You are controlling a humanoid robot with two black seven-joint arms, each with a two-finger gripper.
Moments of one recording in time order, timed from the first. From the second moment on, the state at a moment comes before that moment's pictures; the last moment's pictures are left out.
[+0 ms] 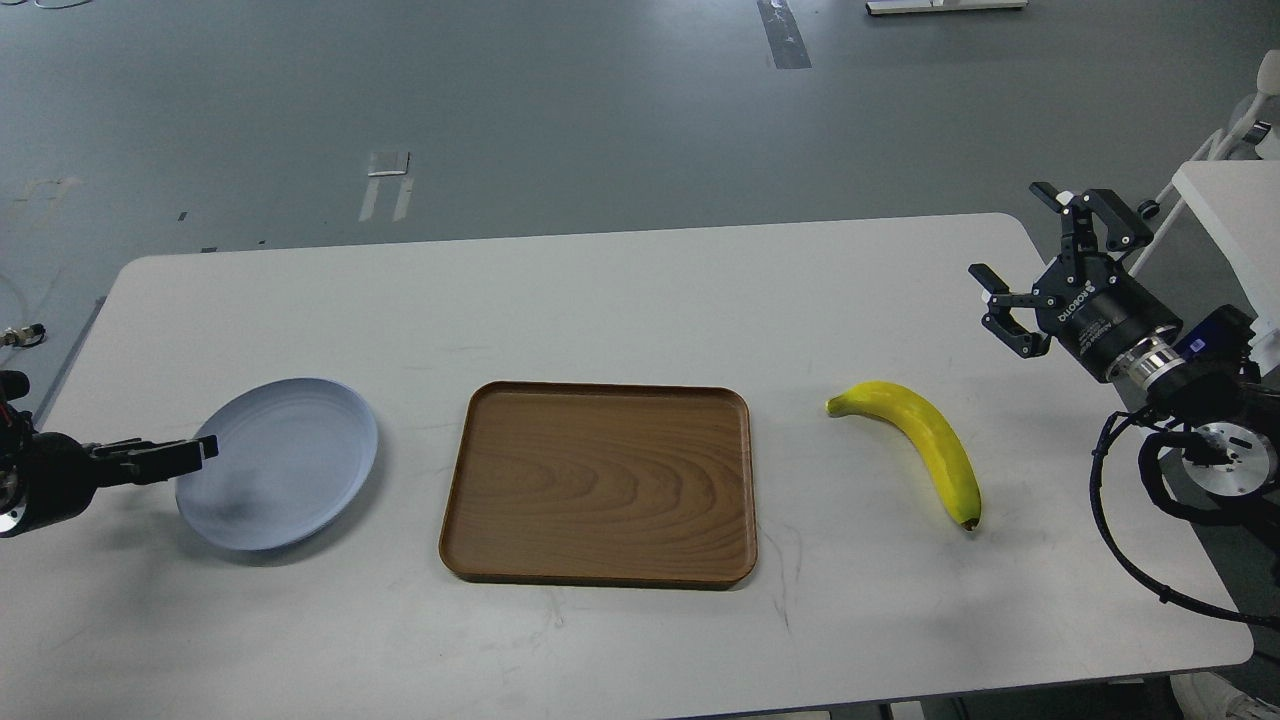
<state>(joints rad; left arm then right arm) -0.62 0.88 -0.28 -0.78 1.47 -0.20 -0.49 0.66 -0.68 0.38 0.83 0.01 0.49 0.49</state>
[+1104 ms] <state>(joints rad) -0.60 0.84 -0.28 -0.75 1.43 -0.22 -0.49 0.66 -0.69 0.38 0.84 0.01 0.49 0.49</state>
